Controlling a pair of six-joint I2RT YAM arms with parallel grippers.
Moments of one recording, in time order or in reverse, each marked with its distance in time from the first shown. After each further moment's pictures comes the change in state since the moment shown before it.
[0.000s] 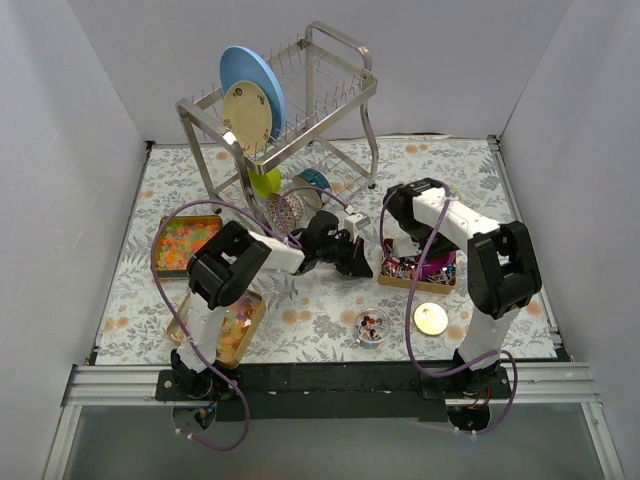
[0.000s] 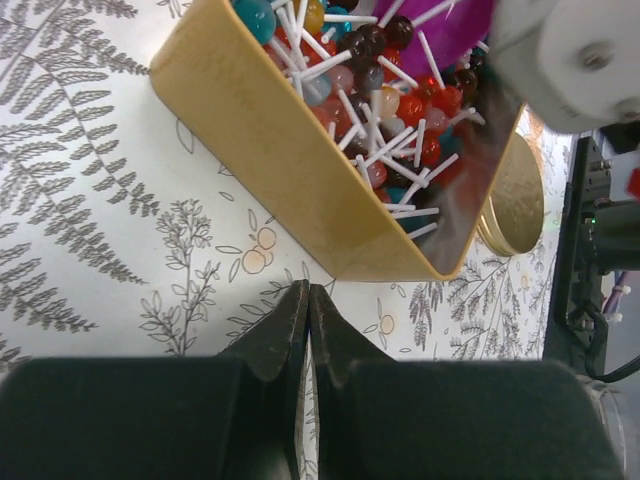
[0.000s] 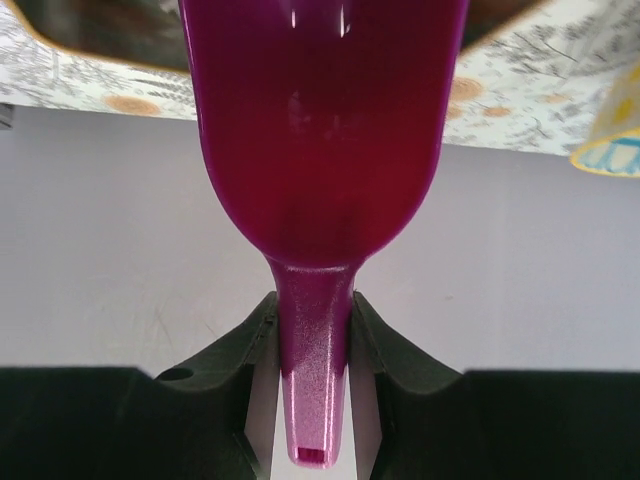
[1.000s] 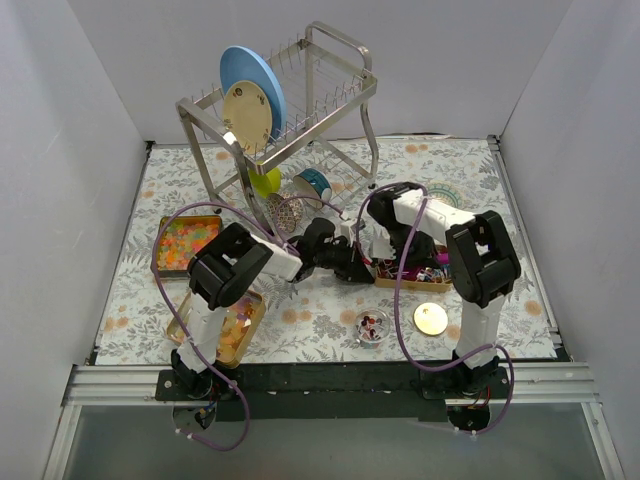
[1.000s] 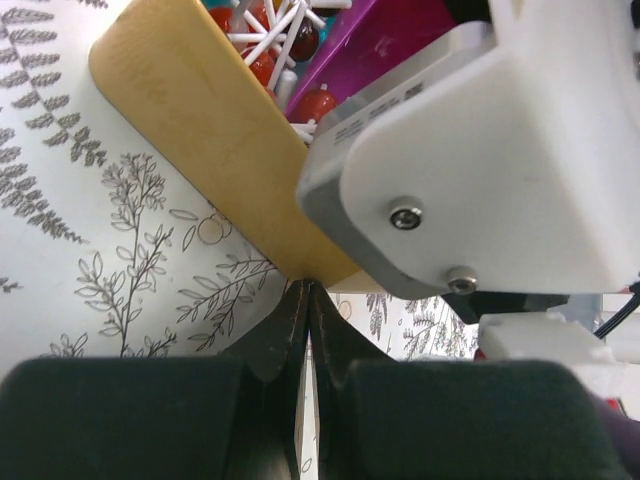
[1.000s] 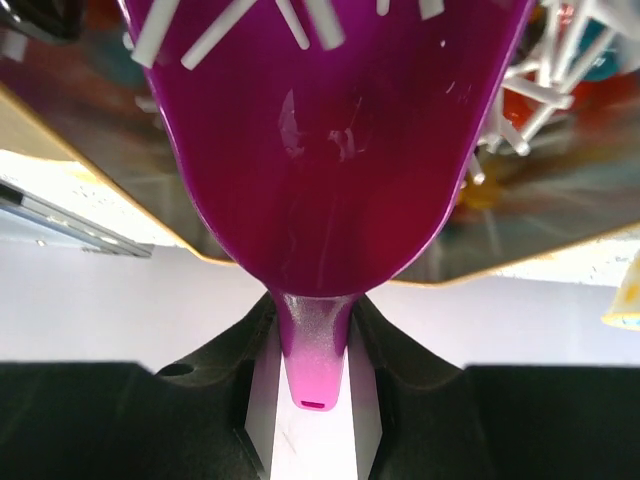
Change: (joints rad) left arm -0.014 0.000 -0.081 0.154 0.040 -0.185; right arm 0.075 0.131 0.034 0.008 -0.307 0.252
